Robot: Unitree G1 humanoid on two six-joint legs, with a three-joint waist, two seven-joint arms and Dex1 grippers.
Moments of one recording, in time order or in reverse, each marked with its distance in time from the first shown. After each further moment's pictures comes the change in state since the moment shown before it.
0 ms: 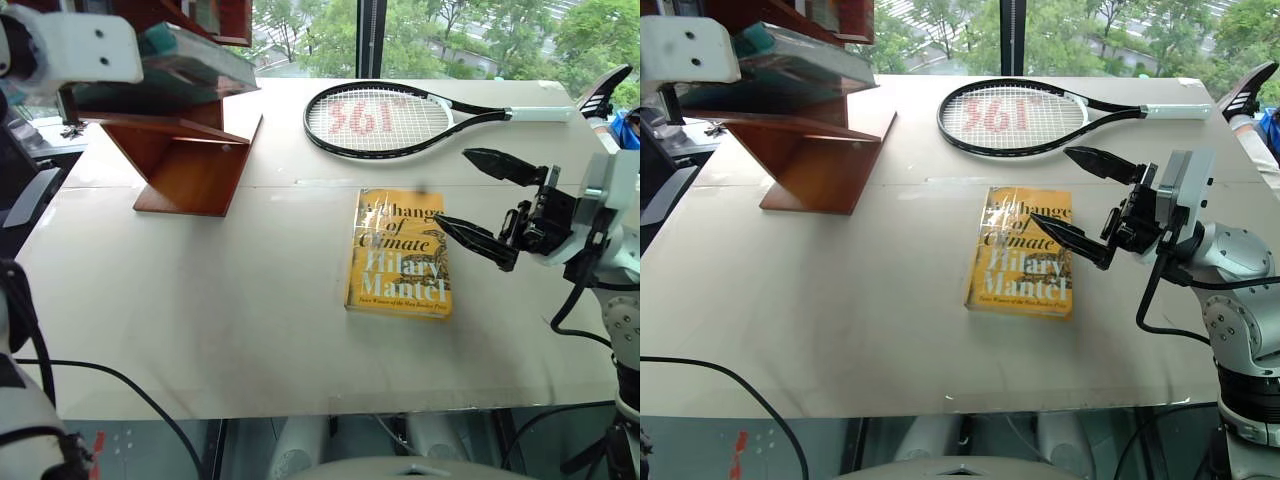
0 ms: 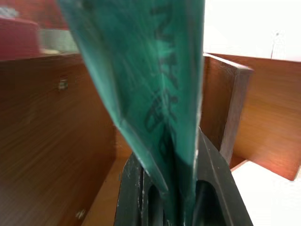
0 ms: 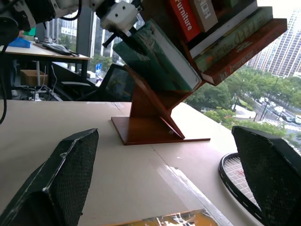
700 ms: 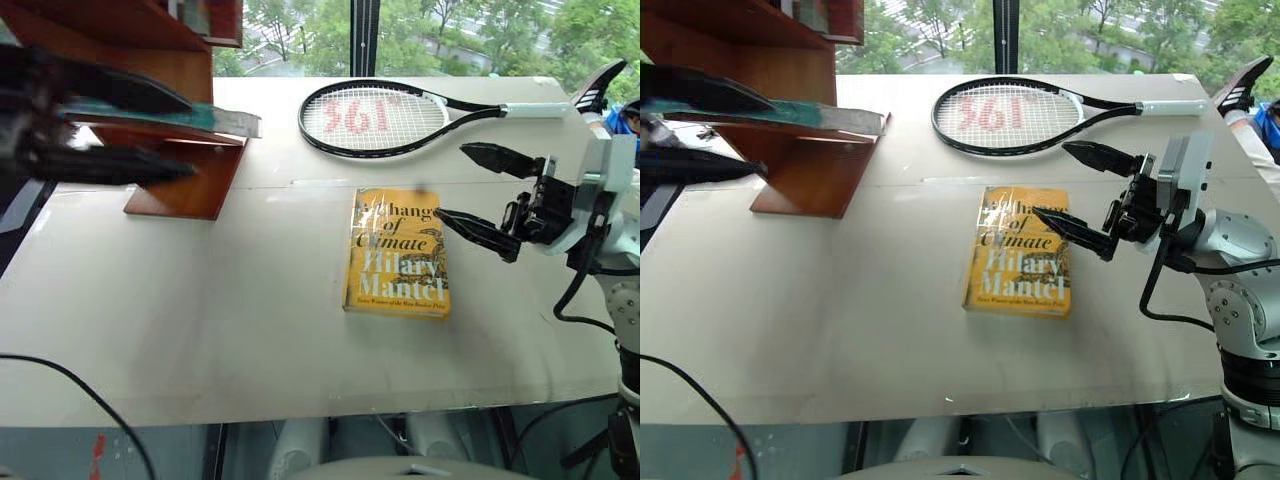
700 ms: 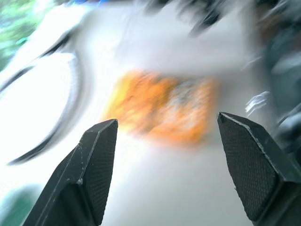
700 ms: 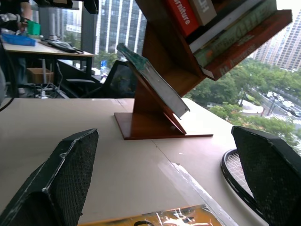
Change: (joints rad) left arm 0.596 0.171 0.636 -1.090 -1.405 1.367 -0.116; right arm -0.068 -0.046 0.007 0.086 0.013 0.027 0.080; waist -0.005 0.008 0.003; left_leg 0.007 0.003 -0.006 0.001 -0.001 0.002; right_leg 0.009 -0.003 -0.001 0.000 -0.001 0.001
